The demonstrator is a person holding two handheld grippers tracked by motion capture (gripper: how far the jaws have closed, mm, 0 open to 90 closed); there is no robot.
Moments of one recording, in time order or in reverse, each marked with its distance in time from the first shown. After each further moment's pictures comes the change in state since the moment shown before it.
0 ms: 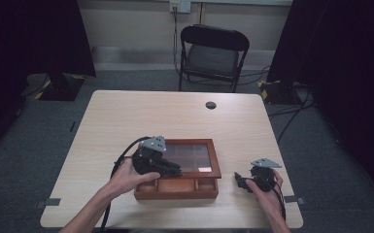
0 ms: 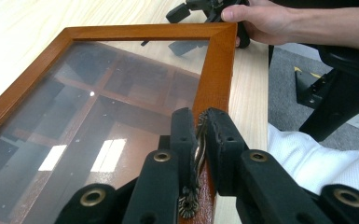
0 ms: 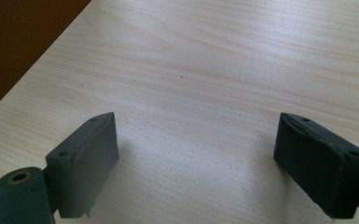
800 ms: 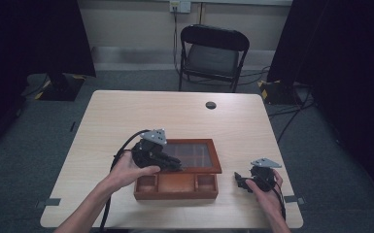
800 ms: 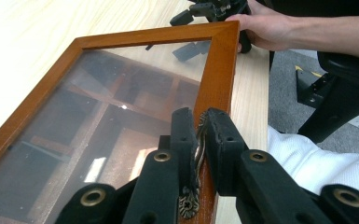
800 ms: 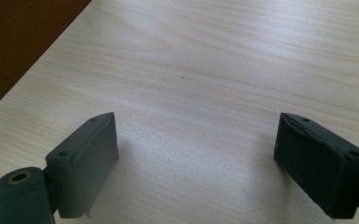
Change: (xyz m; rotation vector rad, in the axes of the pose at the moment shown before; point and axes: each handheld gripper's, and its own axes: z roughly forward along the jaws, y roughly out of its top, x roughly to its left) left arm 0.005 0.017 -0.010 0.011 0.001 -0.005; right arm 0.000 0.000 0.000 0.000 0.000 -0.003
